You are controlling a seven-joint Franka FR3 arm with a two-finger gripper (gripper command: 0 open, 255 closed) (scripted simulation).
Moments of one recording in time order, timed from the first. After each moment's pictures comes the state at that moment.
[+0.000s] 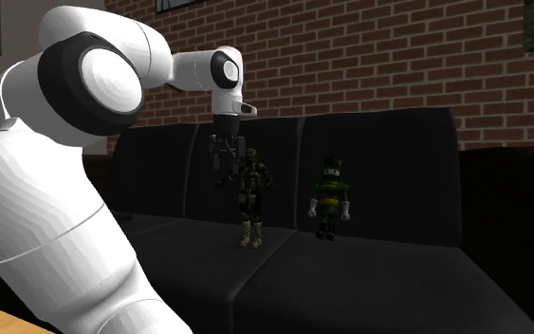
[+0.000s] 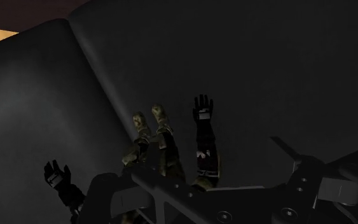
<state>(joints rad) 0.14 -0.46 0.44 -1.77 0.27 1.42 0.40</state>
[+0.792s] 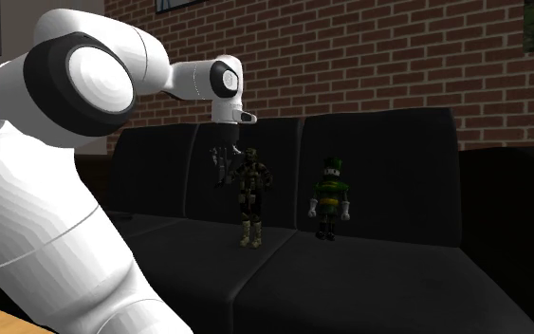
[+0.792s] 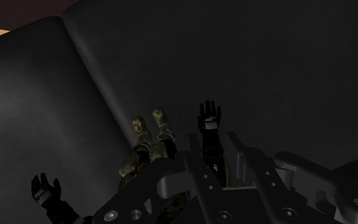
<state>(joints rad) 0.14 -0.49 0.44 -1.86 0.28 1.48 0.39</state>
